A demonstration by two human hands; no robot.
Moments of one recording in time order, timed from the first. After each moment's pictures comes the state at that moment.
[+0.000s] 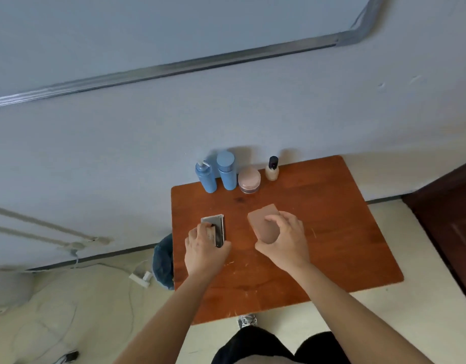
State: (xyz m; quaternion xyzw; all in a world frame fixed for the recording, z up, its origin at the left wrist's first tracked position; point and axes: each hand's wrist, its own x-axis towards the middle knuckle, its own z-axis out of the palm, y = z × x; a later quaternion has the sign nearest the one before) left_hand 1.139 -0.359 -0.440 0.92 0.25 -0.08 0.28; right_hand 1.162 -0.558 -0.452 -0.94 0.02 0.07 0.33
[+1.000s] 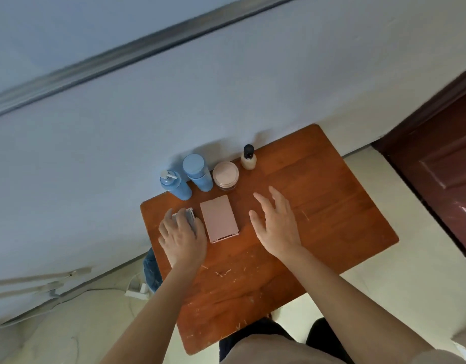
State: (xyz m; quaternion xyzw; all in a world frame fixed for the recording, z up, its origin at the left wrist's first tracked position) left_hand 1.218 -0.337 -0.475 0.97 0.14 -0.05 0.18; right_hand 1.202 -0.546 -0.482 -0.96 0.08 0.02 0.26
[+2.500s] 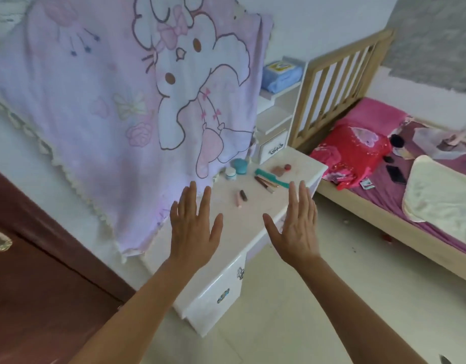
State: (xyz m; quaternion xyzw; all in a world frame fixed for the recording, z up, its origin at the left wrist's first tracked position) left_hand 0.475 -1.356 -0.301 0.41 -0.88 -0.05 0.25; right_hand 0.273 -1.238 -0.318 -0.49 0.81 -0.30 -0.10
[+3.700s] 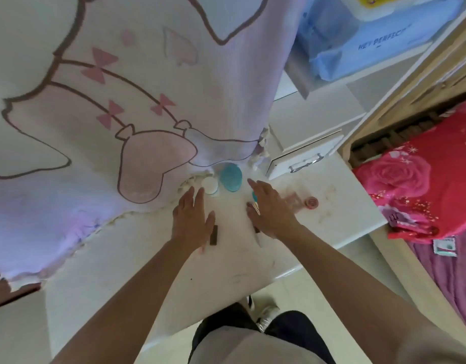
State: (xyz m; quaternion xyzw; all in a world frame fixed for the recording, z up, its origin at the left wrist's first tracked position) left_hand 0.181 -1.622 -0.488 0.65 -0.73 -0.21 -0.02; right_hand -0.036 -1.606 -0.475 -0.68 0.68 -0.07 0.27
